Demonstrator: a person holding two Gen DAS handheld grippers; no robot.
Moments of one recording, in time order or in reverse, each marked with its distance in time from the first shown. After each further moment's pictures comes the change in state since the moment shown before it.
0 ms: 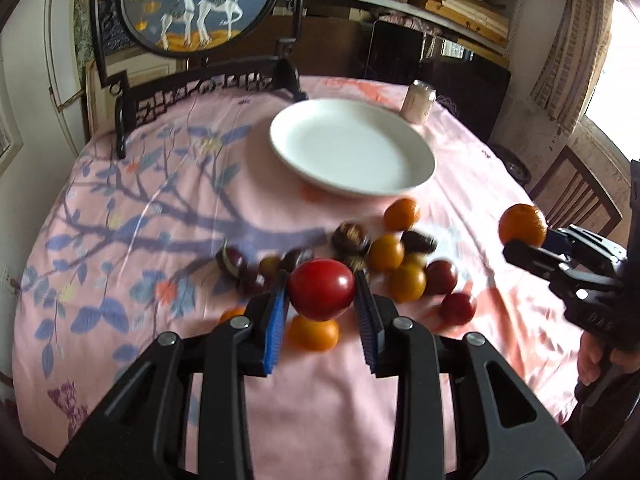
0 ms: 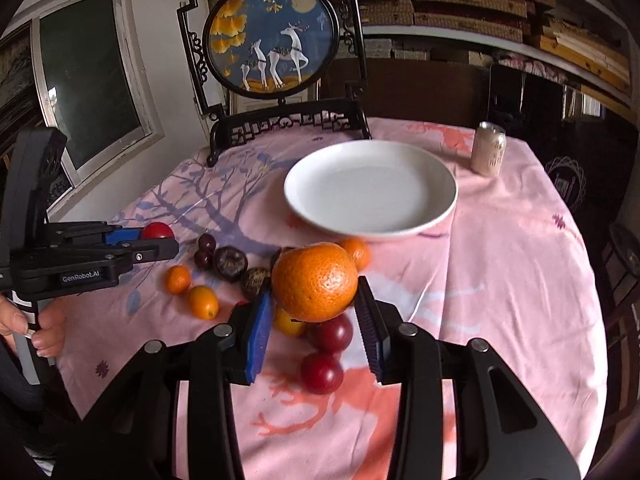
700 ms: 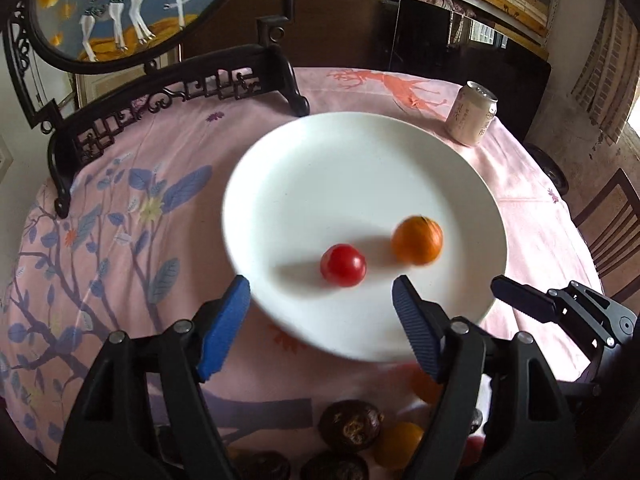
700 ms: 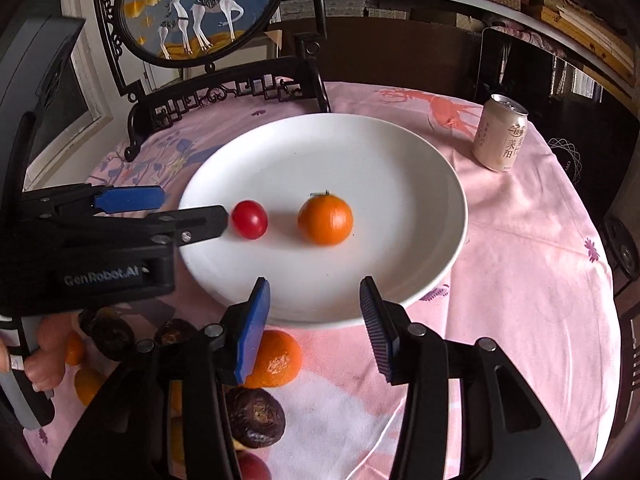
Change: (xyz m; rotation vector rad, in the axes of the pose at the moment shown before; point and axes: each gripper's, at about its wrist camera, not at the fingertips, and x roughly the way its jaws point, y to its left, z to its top) left arm 0.142 -0.011 0.101 -0.024 0.084 0.096; right arm 0.128 -0.057 0.044 0.061 0.139 -0.085
